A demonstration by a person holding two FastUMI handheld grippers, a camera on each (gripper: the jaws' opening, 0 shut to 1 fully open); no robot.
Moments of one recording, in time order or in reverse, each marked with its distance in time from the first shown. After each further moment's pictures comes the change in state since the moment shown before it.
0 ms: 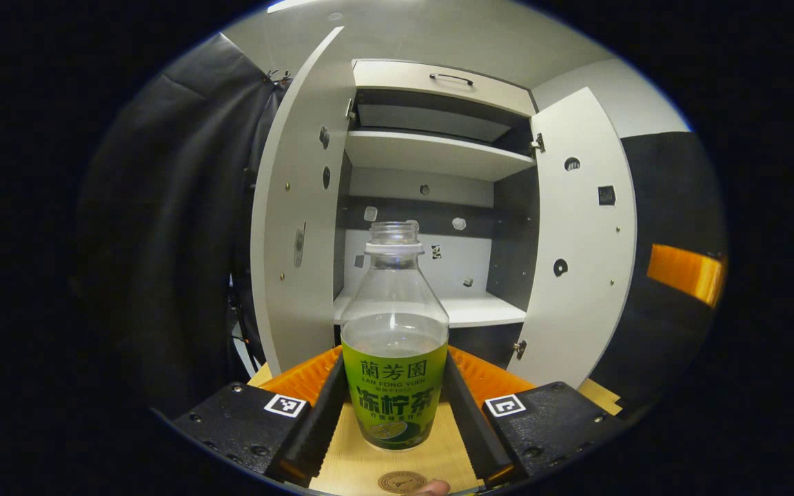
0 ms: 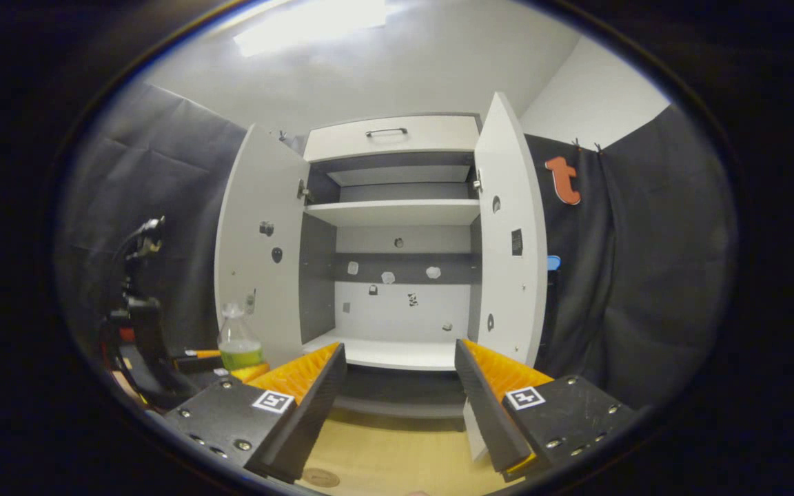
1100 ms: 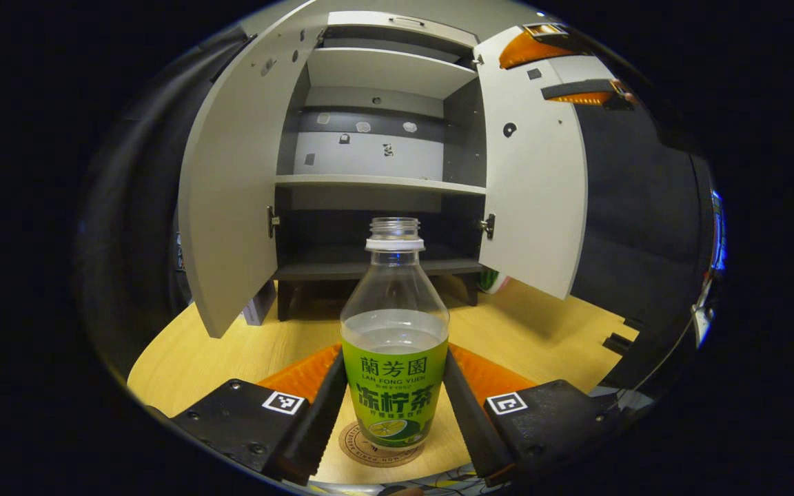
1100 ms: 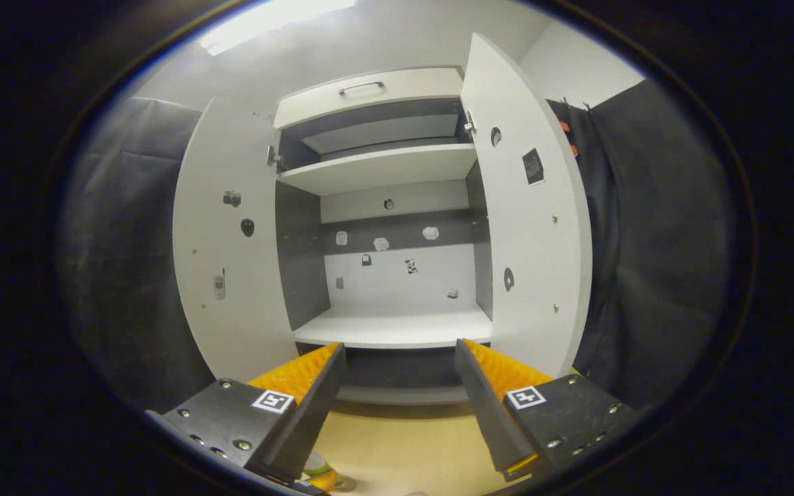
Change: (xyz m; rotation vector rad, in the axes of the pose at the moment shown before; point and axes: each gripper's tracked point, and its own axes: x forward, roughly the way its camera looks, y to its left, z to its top) left arm 0.013 -0.036 -0.254 0.059 0.117 -0.201; right arm 0.067 -0.004 -0.056 0.092 0.105 -0.019
